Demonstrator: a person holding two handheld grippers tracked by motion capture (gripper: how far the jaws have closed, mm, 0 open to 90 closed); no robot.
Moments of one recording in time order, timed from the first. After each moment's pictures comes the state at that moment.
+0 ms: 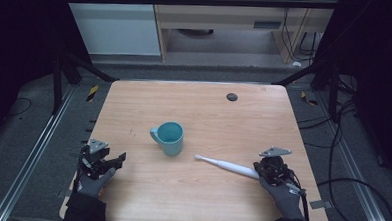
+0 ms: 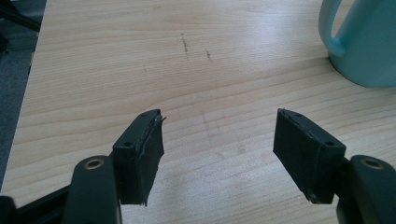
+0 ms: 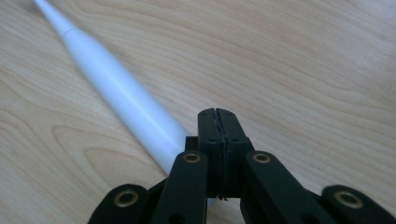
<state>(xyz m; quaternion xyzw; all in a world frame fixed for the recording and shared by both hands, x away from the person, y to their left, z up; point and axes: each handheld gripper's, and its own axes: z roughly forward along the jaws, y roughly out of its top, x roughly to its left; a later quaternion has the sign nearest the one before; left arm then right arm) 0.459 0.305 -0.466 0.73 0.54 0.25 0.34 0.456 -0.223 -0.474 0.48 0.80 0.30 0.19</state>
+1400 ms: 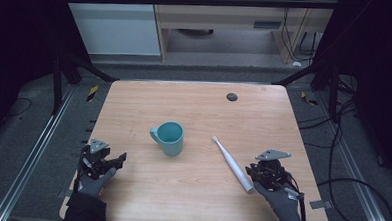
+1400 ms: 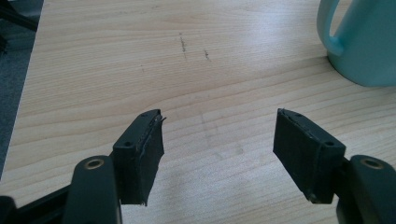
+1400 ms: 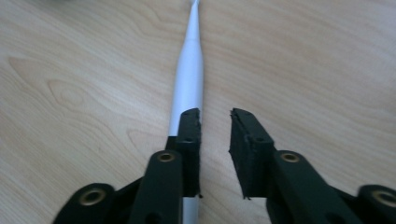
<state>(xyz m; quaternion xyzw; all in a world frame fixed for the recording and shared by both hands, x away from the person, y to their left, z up) 0.460 0.304 -0.466 0.73 0.54 0.25 0.34 0.435 -0.203 -0.446 0.46 0.81 0.33 0.18</state>
